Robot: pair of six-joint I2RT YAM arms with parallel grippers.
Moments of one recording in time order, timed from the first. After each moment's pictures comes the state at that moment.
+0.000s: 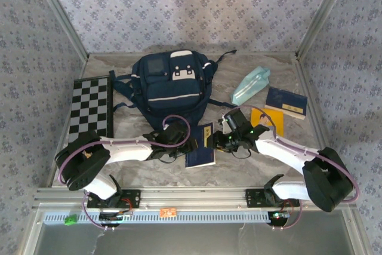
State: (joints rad) left arm -0.95 1.52 0.64 -0.02 0.07 -1.19; right arm 0.63 1.26 0.62 -0.34 -0.46 0.74
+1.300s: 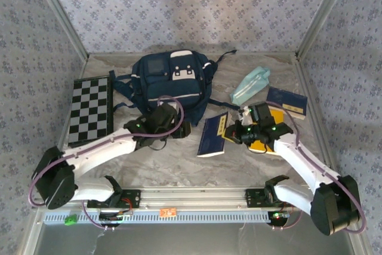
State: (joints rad) left arm -0.86 1.26 0.89 -0.42 -0.06 -0.72; right arm 0.35 1.04 0.68 -0.56 -0.59 0.76
